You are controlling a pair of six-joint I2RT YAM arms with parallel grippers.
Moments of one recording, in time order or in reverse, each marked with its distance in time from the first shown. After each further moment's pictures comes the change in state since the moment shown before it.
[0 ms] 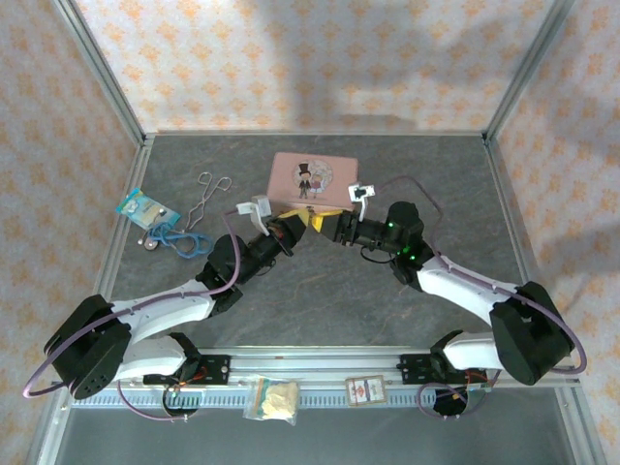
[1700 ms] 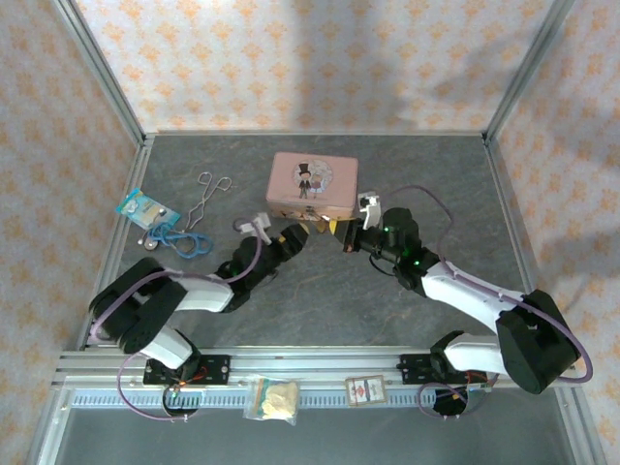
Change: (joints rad) left arm 0.046 0.361 -0.040 -0.022 -0.129 -0.367; right arm -0.001 -0.057 -0.041 -0.336 0.387 -0.242
